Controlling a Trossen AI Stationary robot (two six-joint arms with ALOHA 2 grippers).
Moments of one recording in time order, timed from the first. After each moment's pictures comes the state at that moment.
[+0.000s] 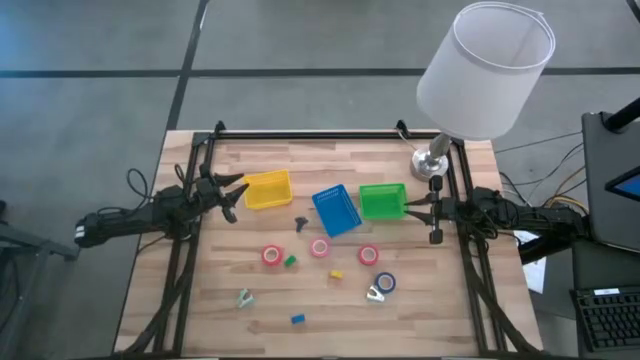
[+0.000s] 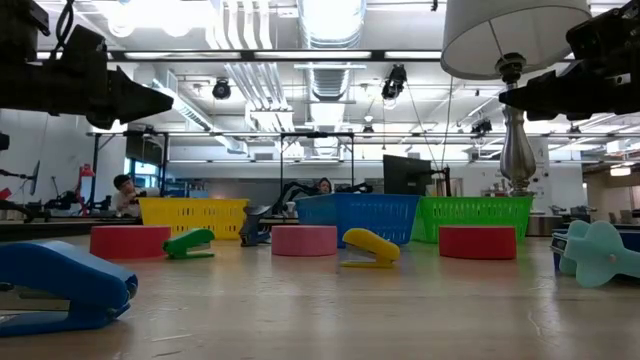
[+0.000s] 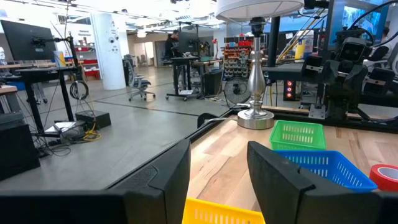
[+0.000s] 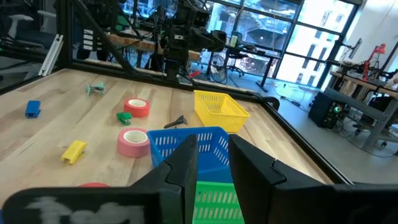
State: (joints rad) left arm 0.14 0.04 0.01 0.05 -0.39 0.07; right arm -0.07 0.02 0.03 -0.05 0.00 -0.18
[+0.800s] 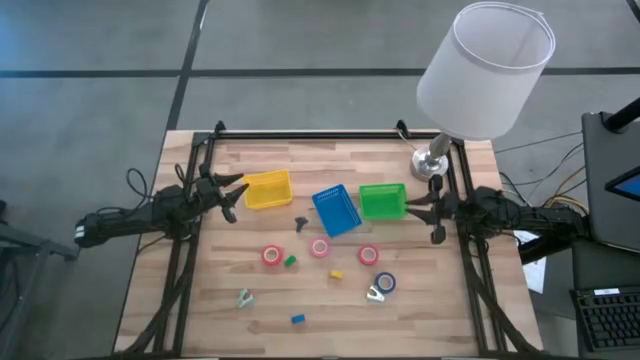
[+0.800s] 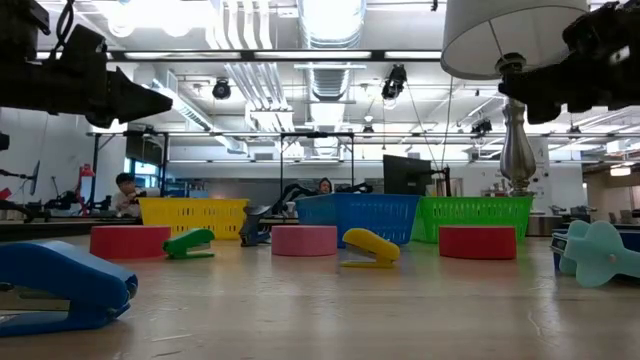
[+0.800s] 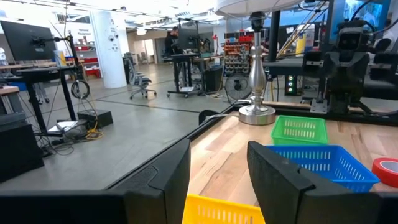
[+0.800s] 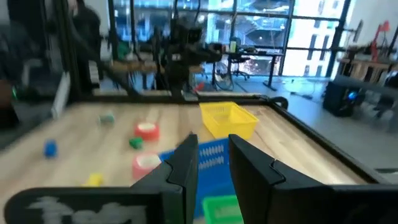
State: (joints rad) left arm 0.14 0.04 0.02 0.04 -0.39 0.09; right arm -0.07 0.02 0.03 0.02 0.00 0.02
